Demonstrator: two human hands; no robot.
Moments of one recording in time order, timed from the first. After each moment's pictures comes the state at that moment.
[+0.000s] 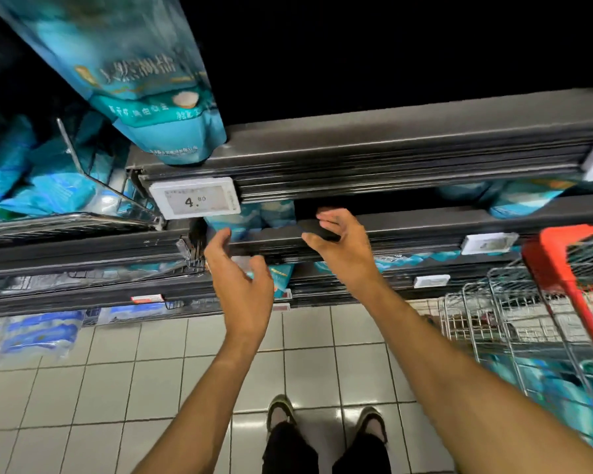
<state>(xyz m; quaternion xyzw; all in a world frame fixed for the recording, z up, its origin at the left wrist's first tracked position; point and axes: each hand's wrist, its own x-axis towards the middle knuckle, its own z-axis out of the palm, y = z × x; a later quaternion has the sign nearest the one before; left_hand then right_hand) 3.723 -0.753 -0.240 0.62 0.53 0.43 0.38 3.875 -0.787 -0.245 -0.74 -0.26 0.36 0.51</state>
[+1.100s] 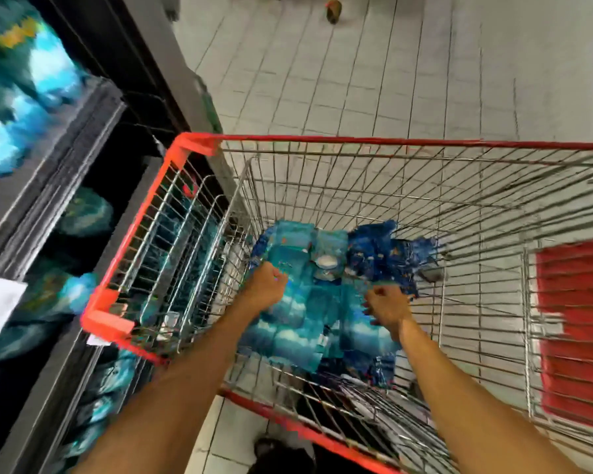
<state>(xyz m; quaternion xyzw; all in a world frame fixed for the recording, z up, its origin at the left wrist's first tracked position) 4.065 -1.158 -0.217 0.90 0.05 -0.32 0.29 3.957 -1.379 -0.240 -0.71 0.43 0.19 0.52</state>
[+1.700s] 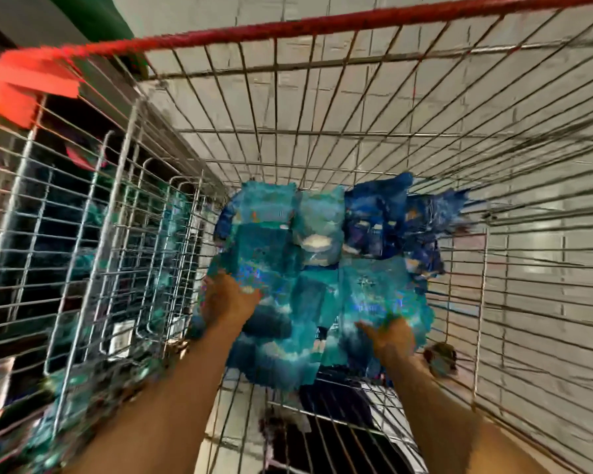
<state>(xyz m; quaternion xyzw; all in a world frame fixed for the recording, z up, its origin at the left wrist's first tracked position) 4.090 -1.165 -0.407 0.92 0.14 -0.33 0.14 3.922 -1.394 -0.445 -0.73 0.53 0.30 0.32</state>
